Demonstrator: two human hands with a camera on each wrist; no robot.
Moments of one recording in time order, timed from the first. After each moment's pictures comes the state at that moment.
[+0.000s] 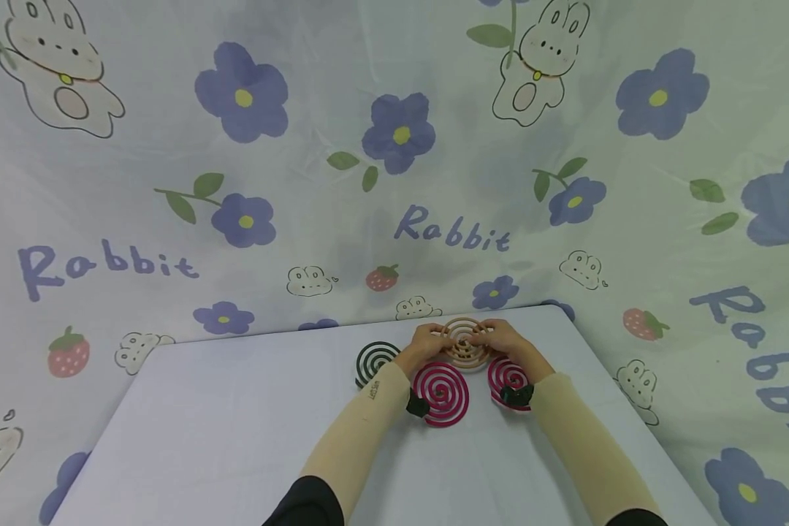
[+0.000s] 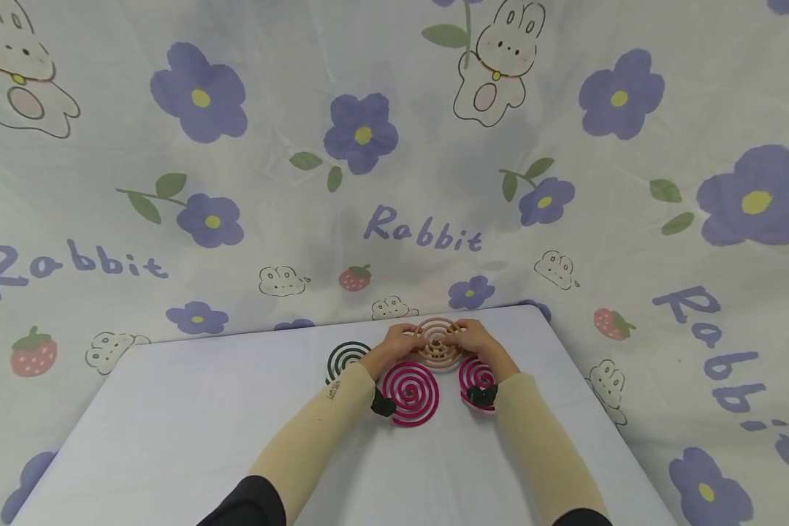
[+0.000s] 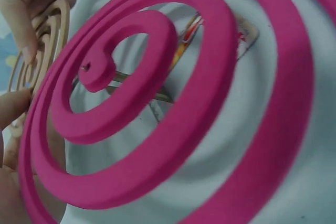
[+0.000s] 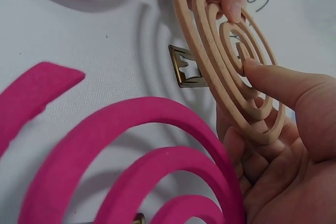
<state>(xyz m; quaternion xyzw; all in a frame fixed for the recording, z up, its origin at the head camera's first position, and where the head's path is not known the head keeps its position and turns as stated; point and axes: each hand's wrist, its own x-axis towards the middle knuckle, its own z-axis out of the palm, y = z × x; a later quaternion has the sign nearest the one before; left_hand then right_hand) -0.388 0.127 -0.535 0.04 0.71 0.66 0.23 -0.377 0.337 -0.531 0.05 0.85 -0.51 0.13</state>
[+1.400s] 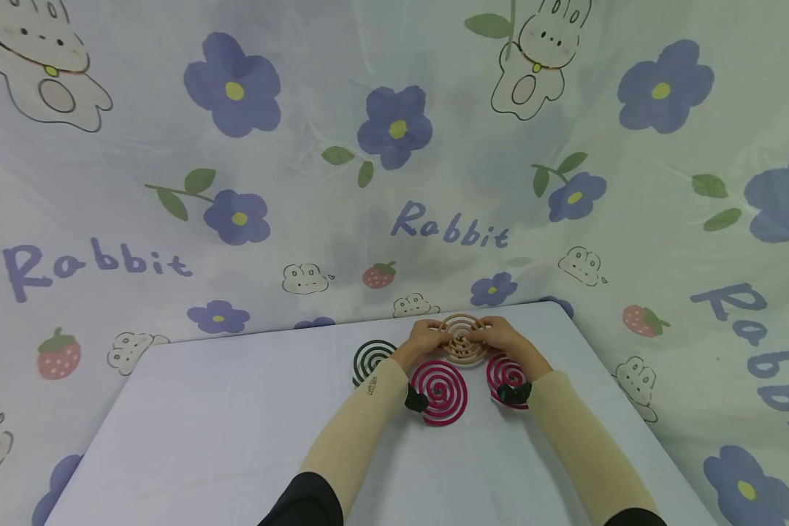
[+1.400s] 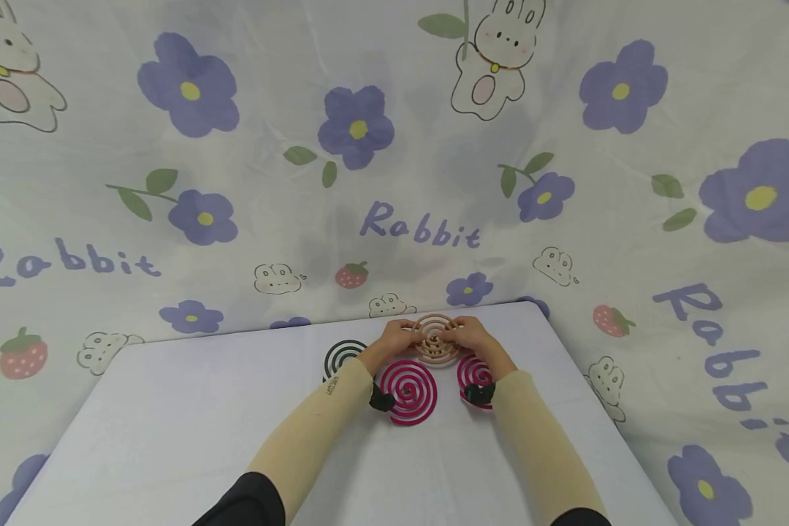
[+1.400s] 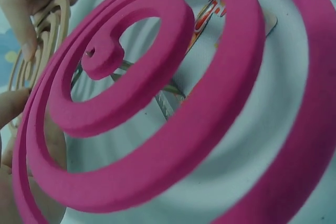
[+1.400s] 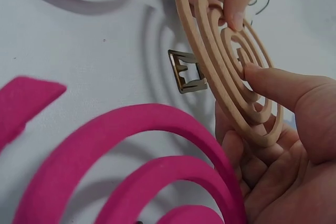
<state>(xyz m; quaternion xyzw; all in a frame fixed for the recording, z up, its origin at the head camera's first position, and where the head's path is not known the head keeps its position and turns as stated) -0.396 0.132 -0.539 0.03 0.72 0.66 0.22 -0.380 0.336 -0.533 0.08 0.84 -0.52 0.13</state>
